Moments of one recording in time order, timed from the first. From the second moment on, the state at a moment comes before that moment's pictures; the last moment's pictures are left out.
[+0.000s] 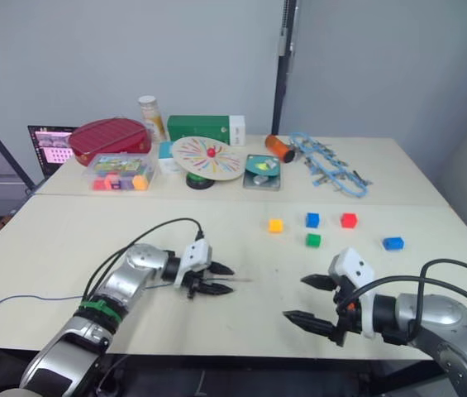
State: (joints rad) left arm -0.72 0.37 -0.28 0.60 -0.08 -0.06 -1.31; right arm 0.03 -0.90 -0.25 -0.62 0.75 0.80 0.84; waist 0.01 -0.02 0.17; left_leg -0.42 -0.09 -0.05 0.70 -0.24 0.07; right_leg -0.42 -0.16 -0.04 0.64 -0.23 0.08
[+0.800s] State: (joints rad) left arm -0.68 0.38 -0.22 0.41 -0.16 0.05 -1.32; right arm 0.19 -0.83 -0.37 -0.64 0.71 0.72 0.79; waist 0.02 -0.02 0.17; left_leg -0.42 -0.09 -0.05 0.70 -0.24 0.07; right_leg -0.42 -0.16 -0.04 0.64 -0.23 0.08
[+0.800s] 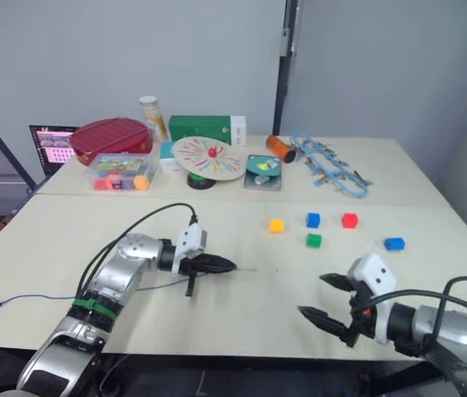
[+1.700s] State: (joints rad) left arm -0.65 0.35 -0.23 0.23 -0.27 0.21 -1.30; right arm 0.36 -0.57 -0.54 -0.59 0.77 0.62 0.65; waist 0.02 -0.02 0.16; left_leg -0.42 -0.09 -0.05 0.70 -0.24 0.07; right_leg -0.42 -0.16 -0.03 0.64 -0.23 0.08
